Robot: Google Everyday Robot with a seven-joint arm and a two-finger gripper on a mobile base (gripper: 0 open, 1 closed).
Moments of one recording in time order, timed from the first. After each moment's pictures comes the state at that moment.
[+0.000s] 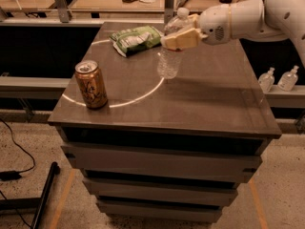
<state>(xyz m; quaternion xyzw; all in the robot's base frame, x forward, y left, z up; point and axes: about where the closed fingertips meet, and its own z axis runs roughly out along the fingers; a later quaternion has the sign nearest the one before) 0.653 -0.054 0.977 -0.51 0.62 0.34 0.48</state>
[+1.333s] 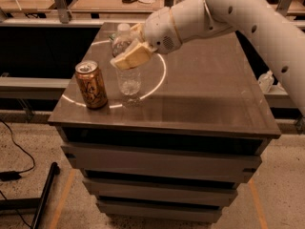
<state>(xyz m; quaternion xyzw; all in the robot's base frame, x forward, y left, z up) 0.584 0.075 0.963 -0.64 0.56 0.32 0.42</state>
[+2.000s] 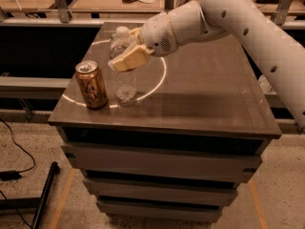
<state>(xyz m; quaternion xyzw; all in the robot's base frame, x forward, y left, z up) 0.584 0.083 0.956 -0.63 0.56 0.37 0.40</state>
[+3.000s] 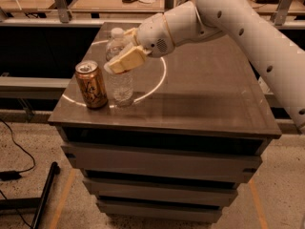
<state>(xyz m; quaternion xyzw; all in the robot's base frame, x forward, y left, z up) 0.581 0.091 0.954 -0.63 0.55 0.37 0.40</state>
